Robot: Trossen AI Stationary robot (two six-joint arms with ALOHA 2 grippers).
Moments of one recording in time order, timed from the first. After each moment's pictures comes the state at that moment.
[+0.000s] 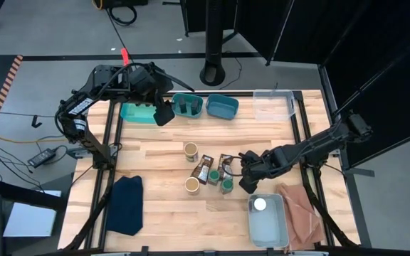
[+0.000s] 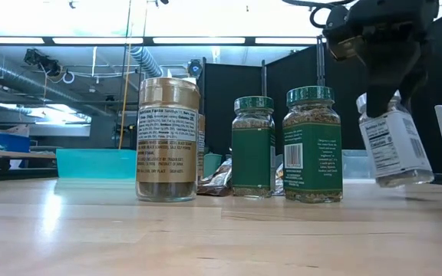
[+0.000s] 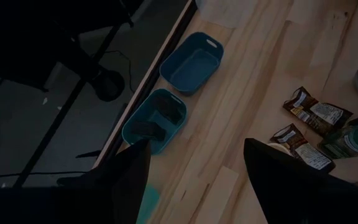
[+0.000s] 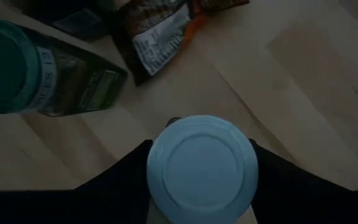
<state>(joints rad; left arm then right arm) 0.18 1.63 2.28 -1.57 -0.35 -0.13 0.34 1.47 1.03 -0.90 0.15 1.07</state>
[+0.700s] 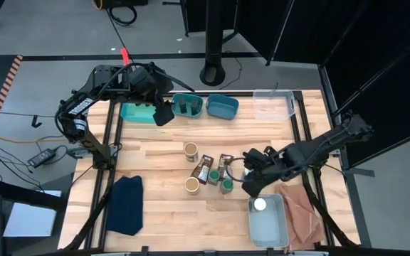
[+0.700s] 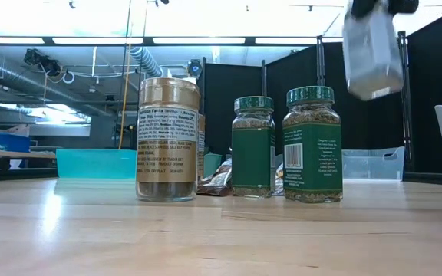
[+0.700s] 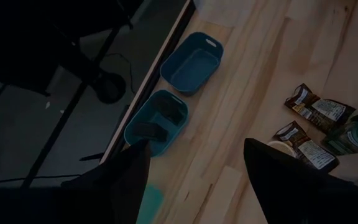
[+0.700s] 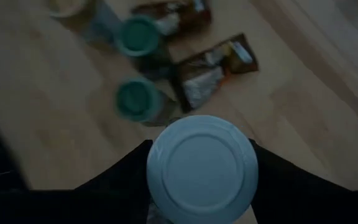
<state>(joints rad) 0.18 1.63 2.28 -1.56 -0.35 -0.10 0.46 1.47 1.40 -1.15 0.29 1.06</state>
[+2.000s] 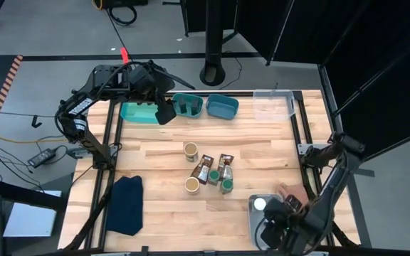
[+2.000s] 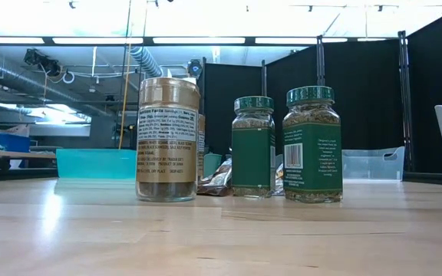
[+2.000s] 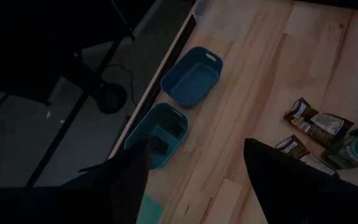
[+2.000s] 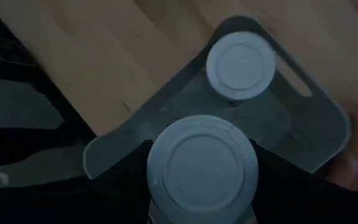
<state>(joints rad) 0.18 1.63 2.28 -1.51 -0.36 -0.09 0.96 1.76 1.51 -1.23 0.29 1.71</state>
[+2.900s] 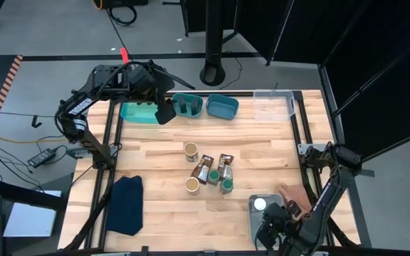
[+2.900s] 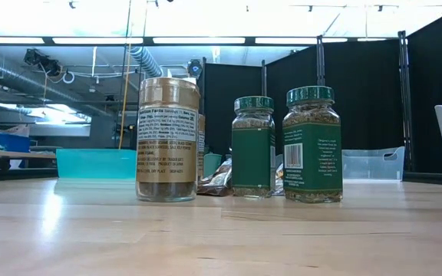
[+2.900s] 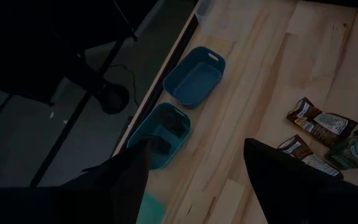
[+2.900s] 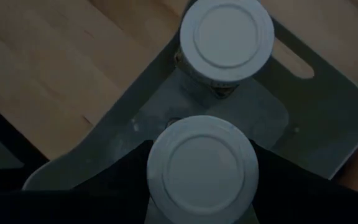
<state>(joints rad) 0.18 1.63 2.28 -1.51 -0.37 -0.08 1.00 1.88 1.49 -1.25 0.35 1.89</state>
